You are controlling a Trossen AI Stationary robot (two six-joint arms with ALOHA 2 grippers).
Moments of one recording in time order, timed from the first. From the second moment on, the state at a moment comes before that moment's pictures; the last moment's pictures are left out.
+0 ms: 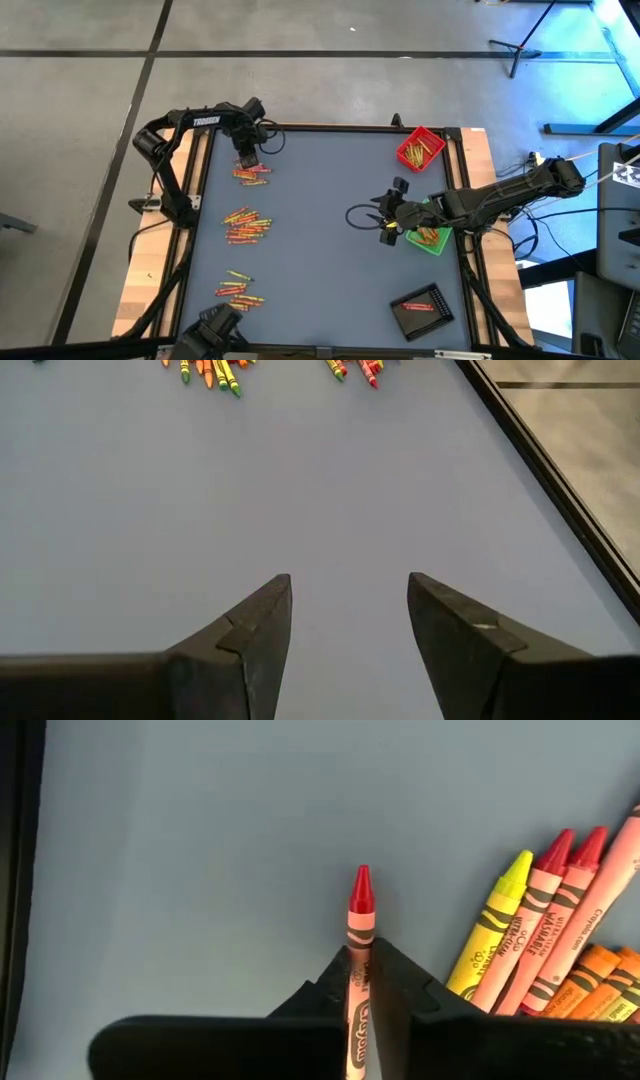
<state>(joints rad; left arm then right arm) 0.98 1.79 1.05 -0.75 -0.01 0.59 0.26 1.16 0.76 -0.35 0.49 0.19</state>
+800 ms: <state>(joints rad) 0.76 1.47 1.10 -0.54 -0.11 0.60 0.23 1.18 0.76 -0.39 0.54 0.40</state>
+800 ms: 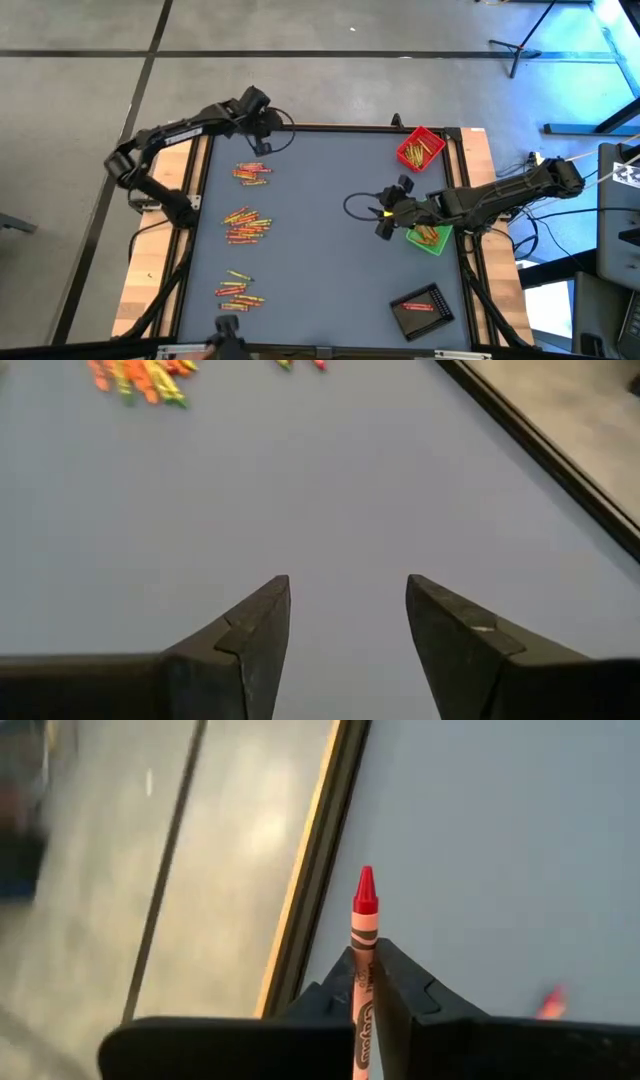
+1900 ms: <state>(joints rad) 0.22 1.41 0.66 0.72 0.28 0.40 0.11 1.37 0.76 0.29 0.40 -0.18</state>
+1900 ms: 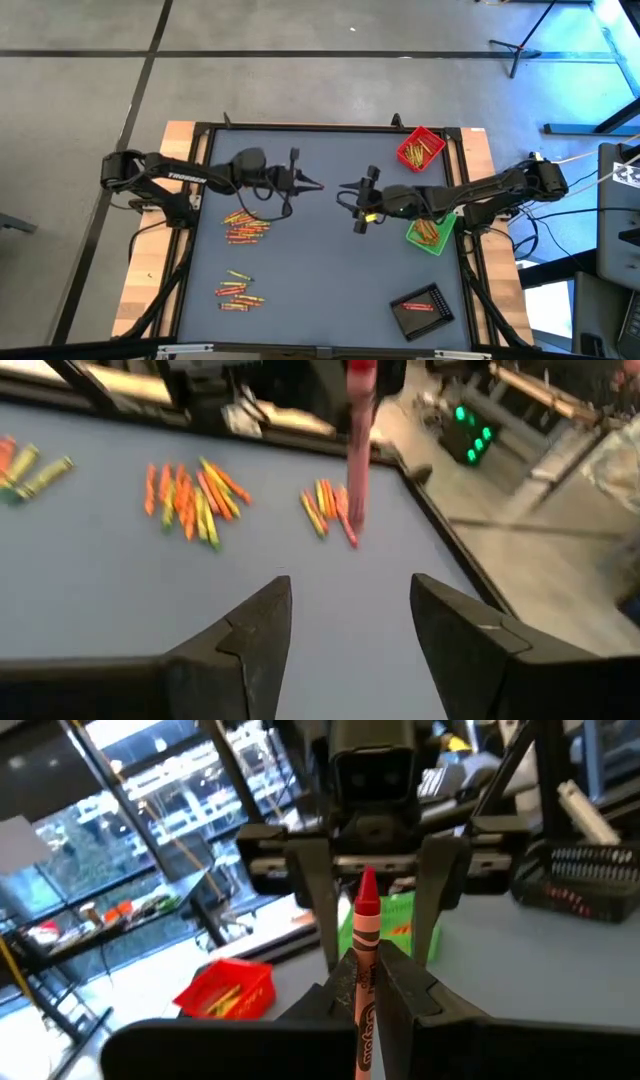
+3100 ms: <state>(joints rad) 0.10 1.50 0.66 0.86 0.27 0.32 0.13 1.44 0.79 0.42 0.32 -0.37</state>
